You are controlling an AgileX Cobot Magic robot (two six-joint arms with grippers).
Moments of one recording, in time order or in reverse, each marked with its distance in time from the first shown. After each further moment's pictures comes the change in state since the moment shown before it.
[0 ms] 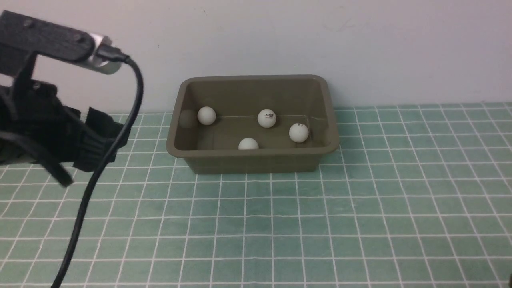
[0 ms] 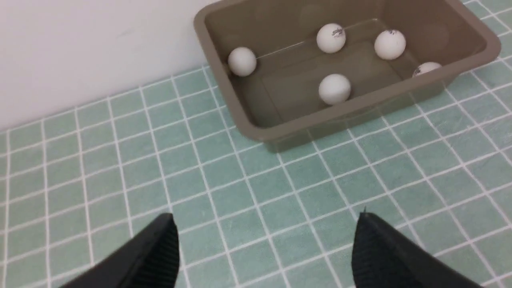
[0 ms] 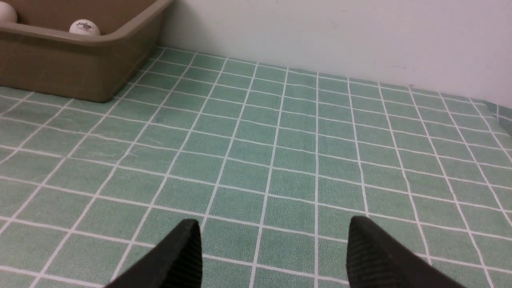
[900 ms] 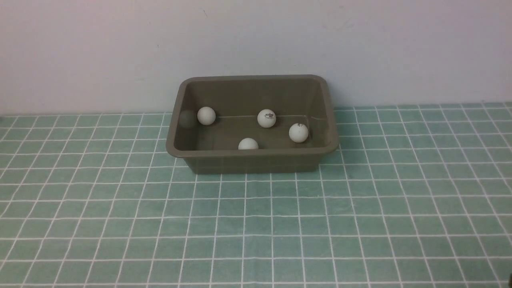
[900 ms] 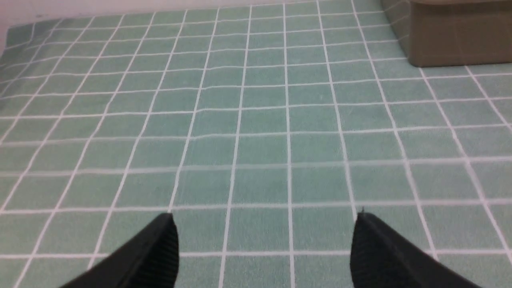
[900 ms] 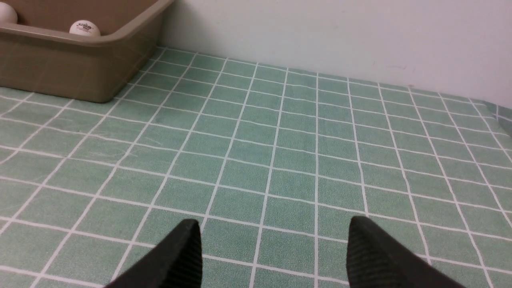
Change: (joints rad) right arm 0.000 0.000 0.000 0.000 -0.001 0.000; left arm 0.308 -0.872 0.871 0.021 -0.218 -0.070
